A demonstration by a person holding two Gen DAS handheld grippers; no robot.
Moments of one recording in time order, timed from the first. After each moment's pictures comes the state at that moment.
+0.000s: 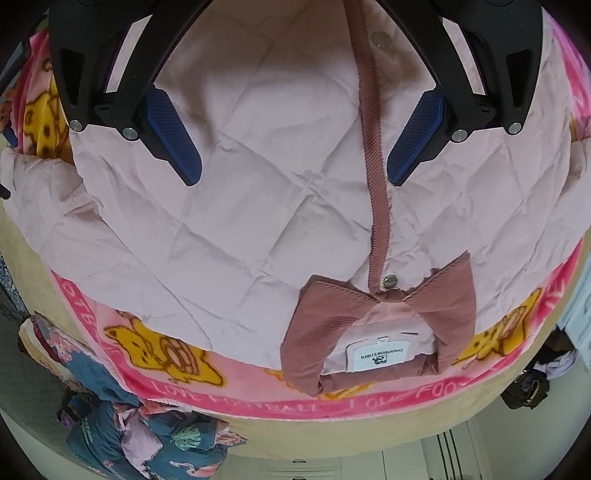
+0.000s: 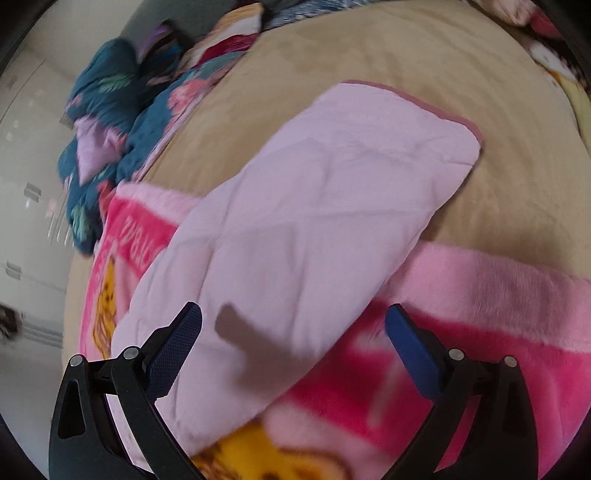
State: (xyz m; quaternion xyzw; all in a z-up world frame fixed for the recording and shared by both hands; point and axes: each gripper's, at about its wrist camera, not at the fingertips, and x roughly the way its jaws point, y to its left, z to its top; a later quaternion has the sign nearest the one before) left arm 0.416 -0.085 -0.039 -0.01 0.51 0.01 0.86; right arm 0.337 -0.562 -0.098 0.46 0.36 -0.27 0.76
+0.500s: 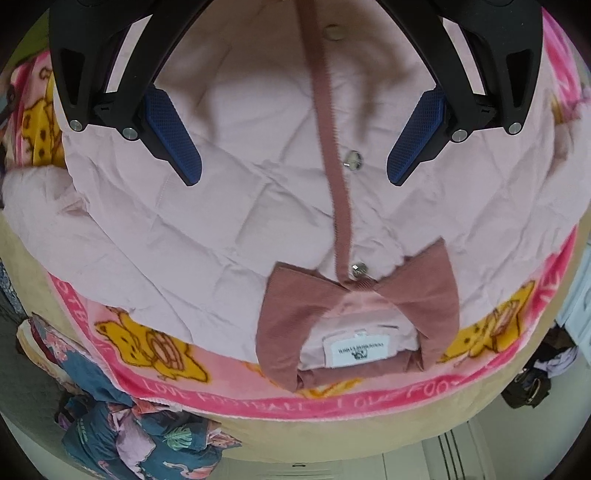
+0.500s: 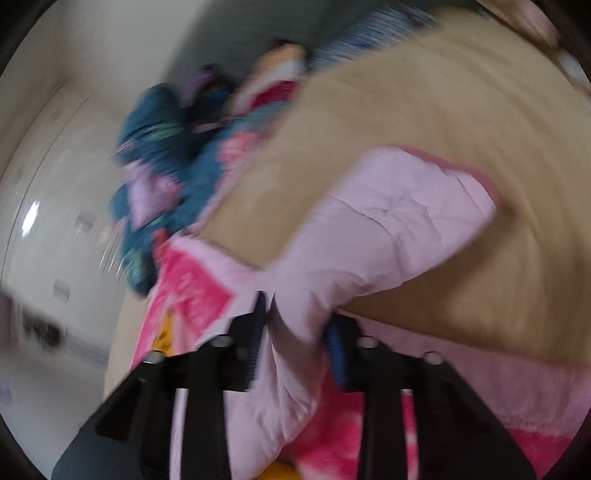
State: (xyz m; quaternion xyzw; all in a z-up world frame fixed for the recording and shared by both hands) left arm 0.423 -0.053 -0.021 0.00 0.52 0.01 0.86; right arm 0.355 -0.589 -0.054 0.45 0.25 -0.19 0.84
